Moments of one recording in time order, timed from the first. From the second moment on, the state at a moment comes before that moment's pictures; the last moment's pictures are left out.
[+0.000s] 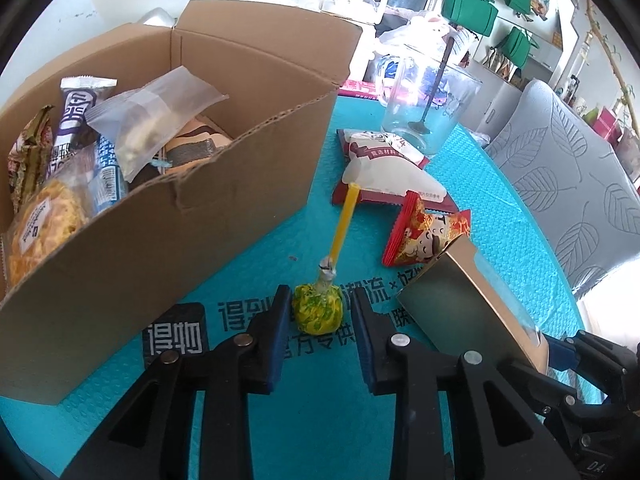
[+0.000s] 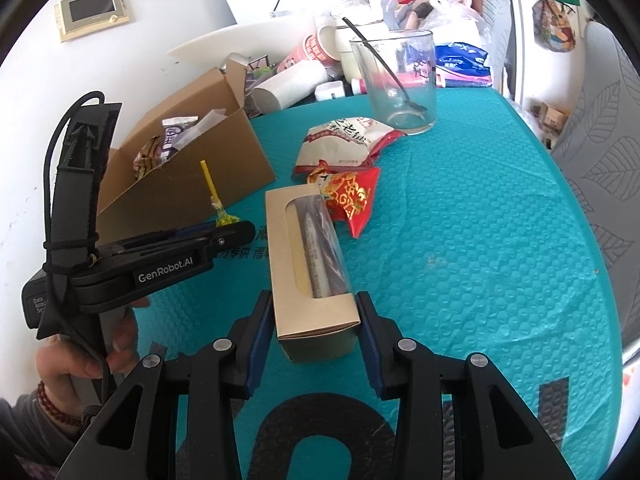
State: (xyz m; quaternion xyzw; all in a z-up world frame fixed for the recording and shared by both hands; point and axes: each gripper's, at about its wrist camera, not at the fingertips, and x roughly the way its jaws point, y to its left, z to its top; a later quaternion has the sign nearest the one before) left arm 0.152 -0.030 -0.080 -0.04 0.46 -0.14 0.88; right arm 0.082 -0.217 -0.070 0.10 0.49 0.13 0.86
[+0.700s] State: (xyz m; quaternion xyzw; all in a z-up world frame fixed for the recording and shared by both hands) left arm 0.088 -0.036 -0.070 -0.01 0.47 -0.19 0.86; right arm 0.041 -0.223 -0.060 0.10 0.48 0.13 0.86
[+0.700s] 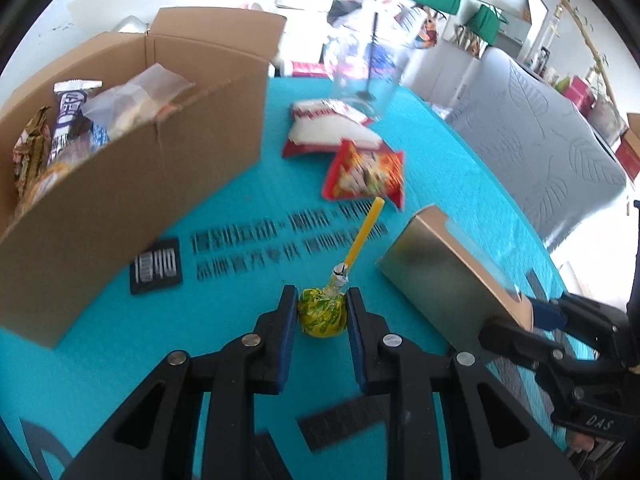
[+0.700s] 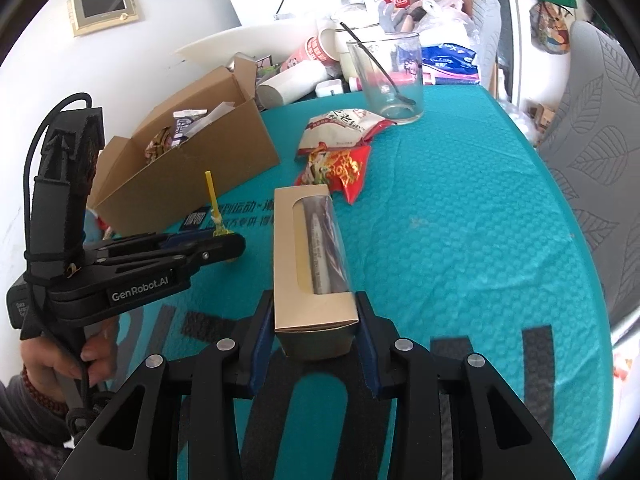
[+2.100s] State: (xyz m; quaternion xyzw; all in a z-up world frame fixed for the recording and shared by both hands) left arm 0.049 -0.040 -0.070 -0.01 0.48 -0.22 0.85; right arm 0.013 -0.217 -0.062 0.09 0.50 0.15 0.85
